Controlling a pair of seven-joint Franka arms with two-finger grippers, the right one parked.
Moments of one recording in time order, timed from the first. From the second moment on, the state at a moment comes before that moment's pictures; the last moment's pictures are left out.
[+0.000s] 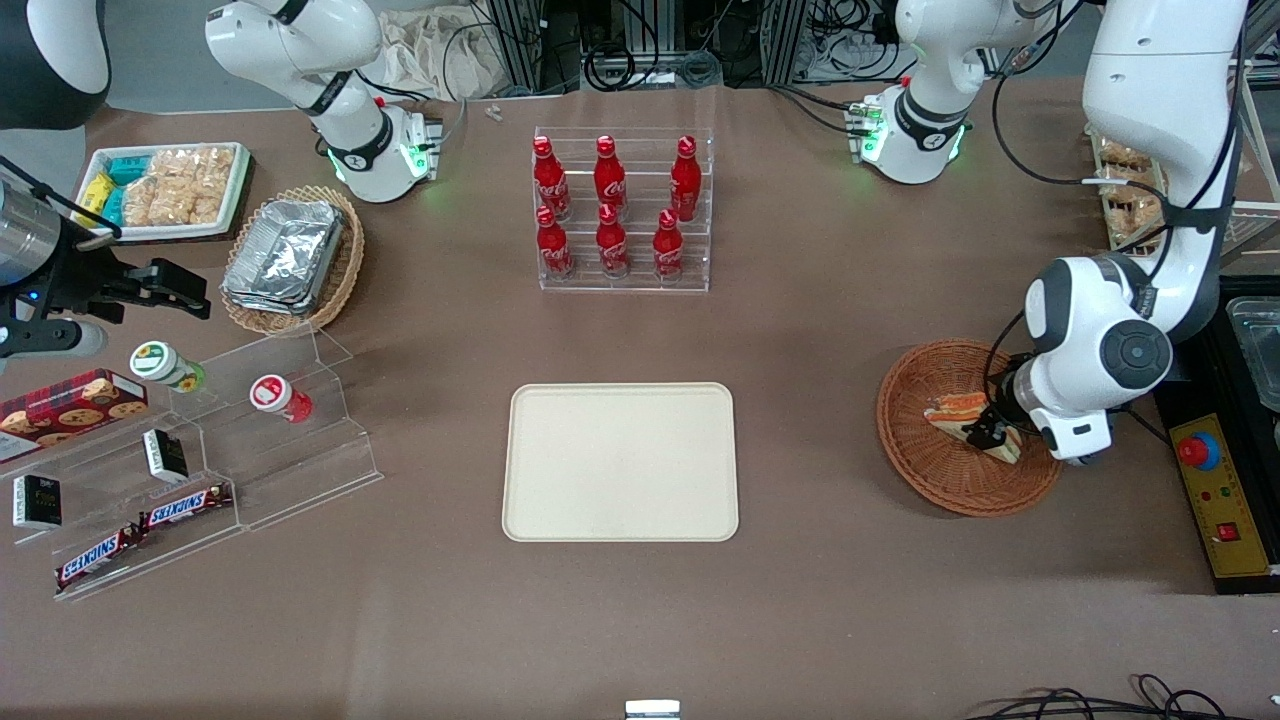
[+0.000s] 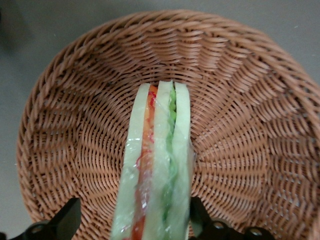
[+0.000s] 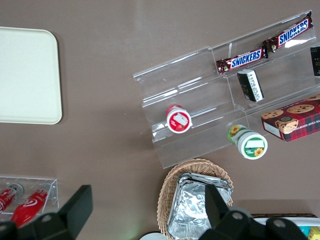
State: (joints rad) arm 0.01 0.38 -0.01 -2.06 0.08 2.33 -1.09
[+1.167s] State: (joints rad) arm 0.00 0.25 -0.22 -1.71 0.04 1.81 -0.72
